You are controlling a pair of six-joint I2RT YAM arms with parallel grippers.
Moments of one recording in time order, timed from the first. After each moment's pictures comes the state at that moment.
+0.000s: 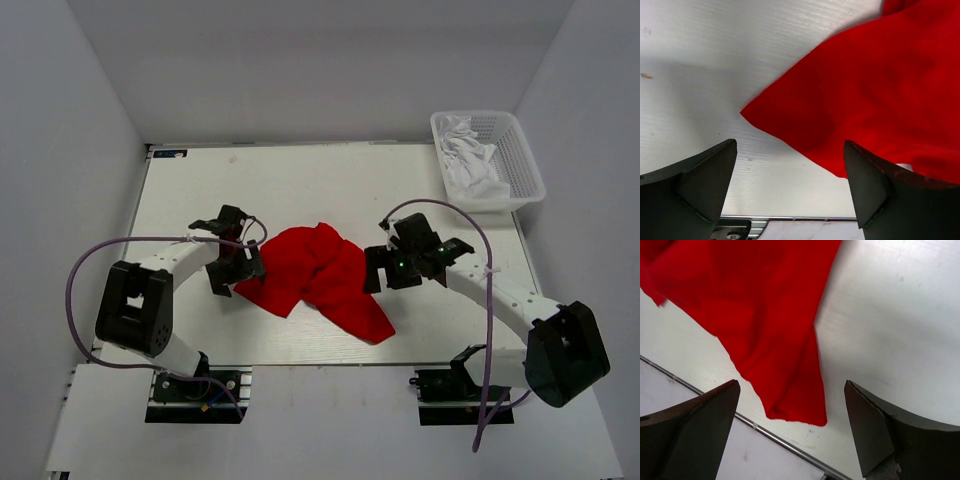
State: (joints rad) left arm -0.27 1.52 0.91 -0.75 0.02 -0.58; right arm 0.55 1.26 0.84 -0.59 -0.26 0.31
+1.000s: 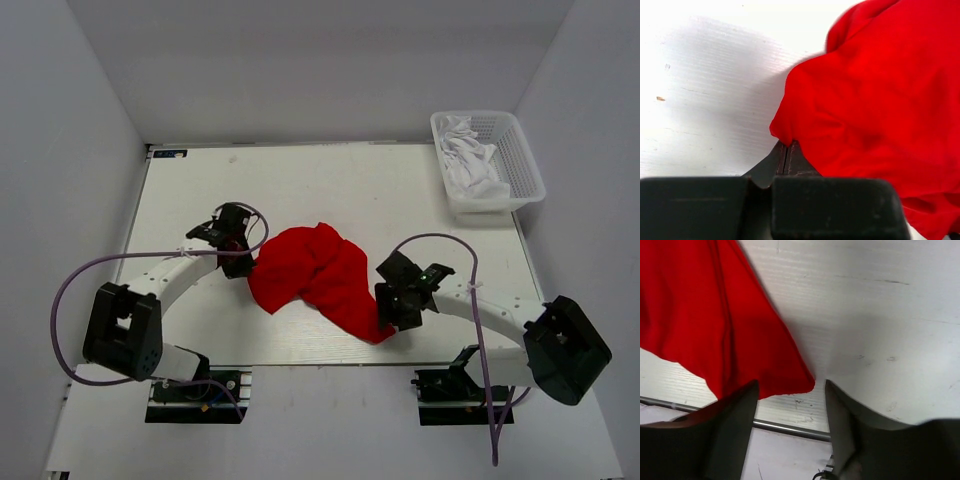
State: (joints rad) left arm -0.36 1.41 0.88 -0.63 -0.12 -0.65; right arm 0.77 1.25 0.64 -0.69 -0.02 0.66
